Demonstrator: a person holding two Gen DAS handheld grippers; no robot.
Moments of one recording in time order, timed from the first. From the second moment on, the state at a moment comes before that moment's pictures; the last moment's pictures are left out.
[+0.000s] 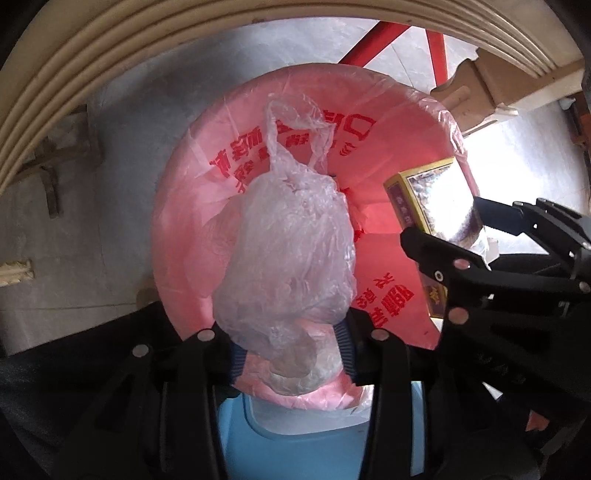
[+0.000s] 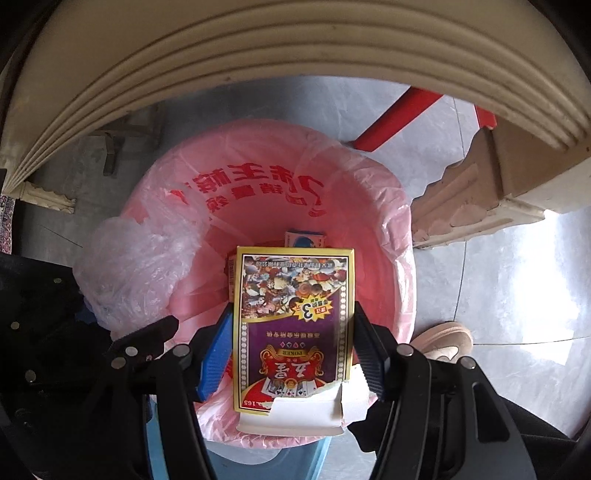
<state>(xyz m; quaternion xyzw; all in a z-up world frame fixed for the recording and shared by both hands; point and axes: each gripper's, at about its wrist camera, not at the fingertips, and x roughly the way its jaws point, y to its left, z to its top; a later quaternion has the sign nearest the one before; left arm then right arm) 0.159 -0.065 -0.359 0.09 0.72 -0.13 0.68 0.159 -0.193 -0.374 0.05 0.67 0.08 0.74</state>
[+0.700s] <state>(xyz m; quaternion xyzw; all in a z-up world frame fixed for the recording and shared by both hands) 0.162 -0.056 -0.366 0.10 0.73 -0.11 0.67 0.163 -0.209 -0.374 0.07 0.66 0.06 0.74</state>
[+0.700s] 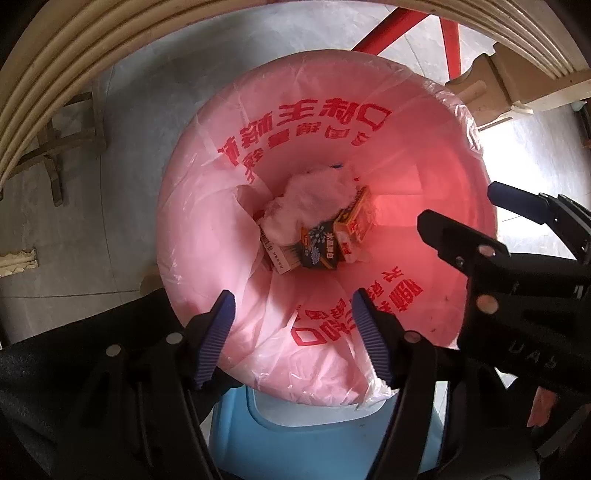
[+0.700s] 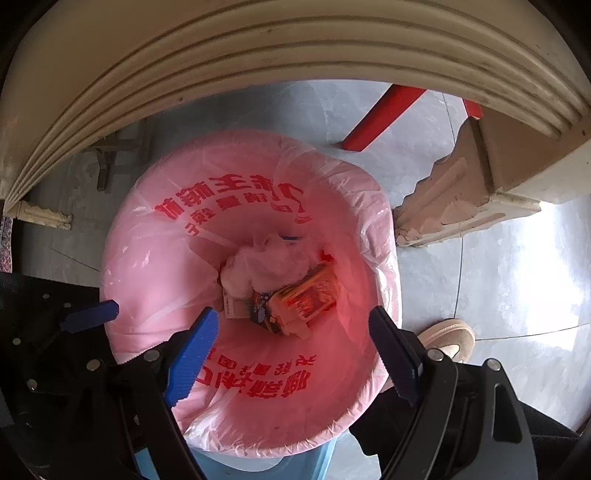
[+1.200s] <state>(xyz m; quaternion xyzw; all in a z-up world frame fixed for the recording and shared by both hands) 0.161 -0.058 -0.362 0.11 0.73 -0.09 0.67 0.157 -0.219 -0.364 0.07 0.66 0.03 0.75</state>
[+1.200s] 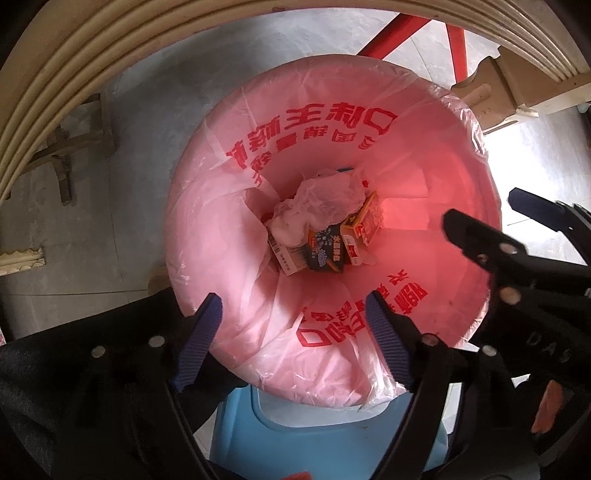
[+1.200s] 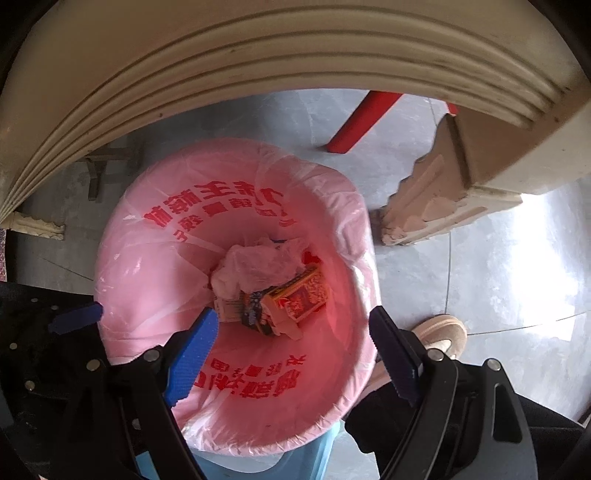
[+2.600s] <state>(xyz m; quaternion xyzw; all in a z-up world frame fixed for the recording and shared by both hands) 0.059 -0.006 -0.004 0.03 0.34 -0.01 0.94 -0.001 -0.171 0.013 -0.03 0.23 -0.05 0.97</state>
